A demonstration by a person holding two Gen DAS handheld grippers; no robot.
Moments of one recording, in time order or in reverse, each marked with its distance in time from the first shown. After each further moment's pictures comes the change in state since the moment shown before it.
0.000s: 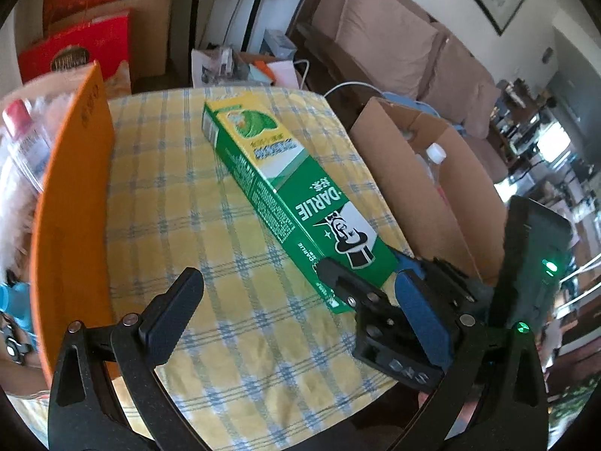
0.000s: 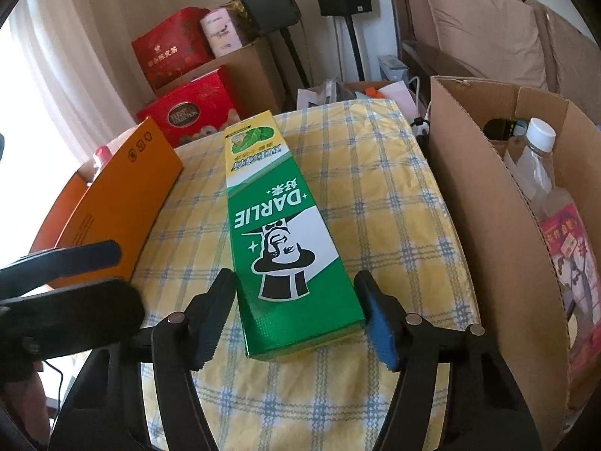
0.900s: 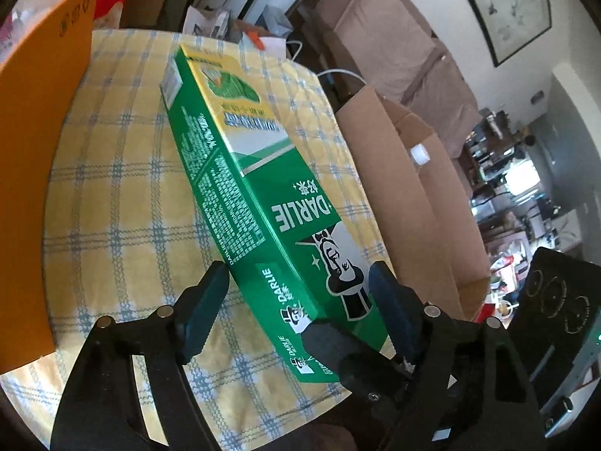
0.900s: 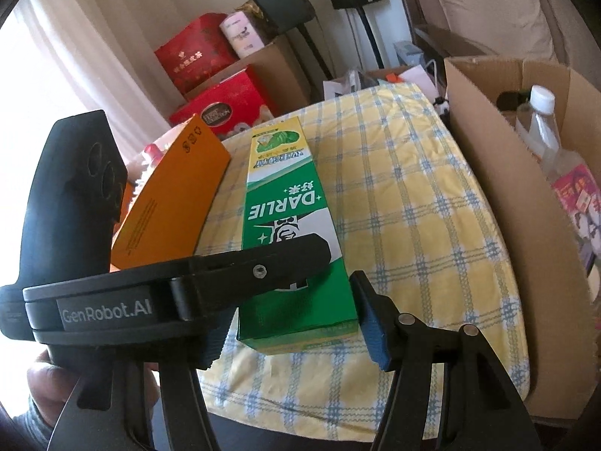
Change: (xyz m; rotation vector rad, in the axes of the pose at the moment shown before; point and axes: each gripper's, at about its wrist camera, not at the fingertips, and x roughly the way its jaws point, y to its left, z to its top) left arm 0.024 0.015 -0.011 -0.145 0.039 -0.180; right arm -0.038 0.023 -0.021 0.051 0.007 0.127
